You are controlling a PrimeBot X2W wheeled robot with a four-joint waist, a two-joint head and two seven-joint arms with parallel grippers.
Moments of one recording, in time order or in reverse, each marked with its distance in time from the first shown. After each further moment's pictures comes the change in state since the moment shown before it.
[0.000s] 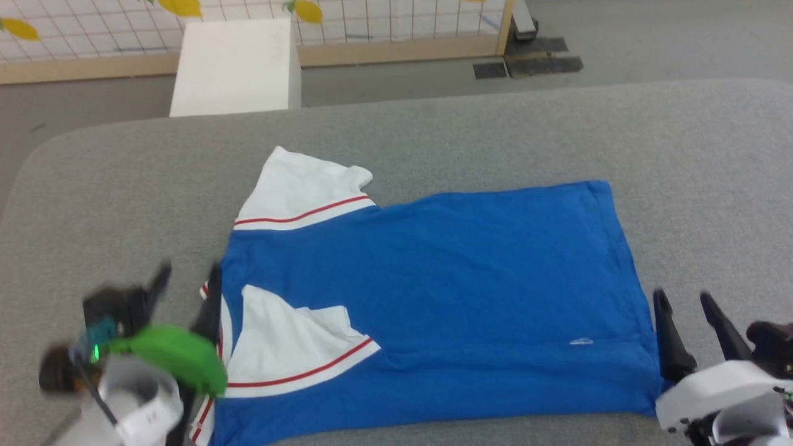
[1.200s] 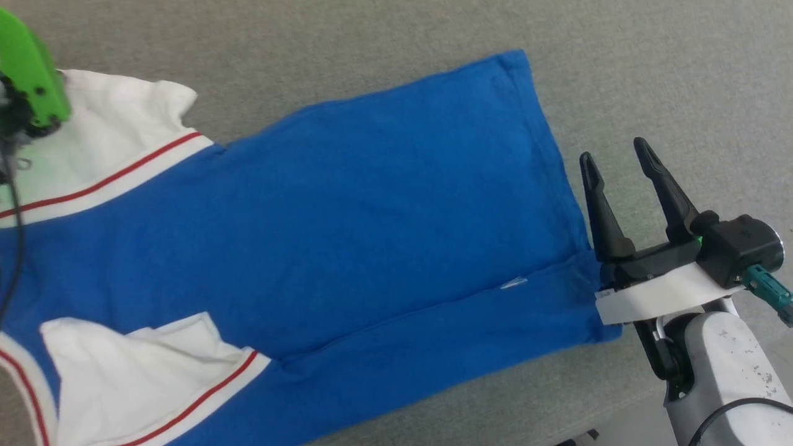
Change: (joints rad) left arm -0.868 0.069 -0.005 0.500 -0.037 0.005 0.886; right arm -0.352 -0.100 0.293 0.080 -0.018 0.000 -0.292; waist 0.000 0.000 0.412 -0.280
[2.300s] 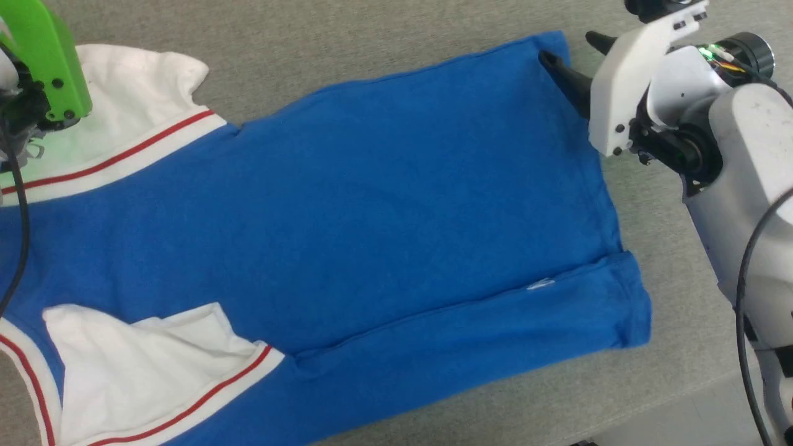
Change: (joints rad) left arm 0.017 0.063 -0.031 -0.255 -0.011 0.062 0.145; right arm -0.657 -0.115 0.235 0.398 0.296 0.000 0.785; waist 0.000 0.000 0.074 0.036
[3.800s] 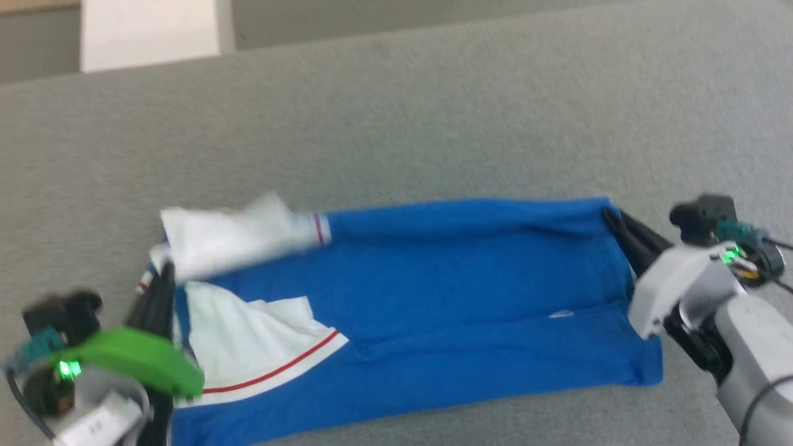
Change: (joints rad) left arm 0.900 -0.144 0.165 -0.306 -0.114 -0.123 -1.067; right arm 0.492 -0.159 0.051 -0.042 0.014 0.000 -0.538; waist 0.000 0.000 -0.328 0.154
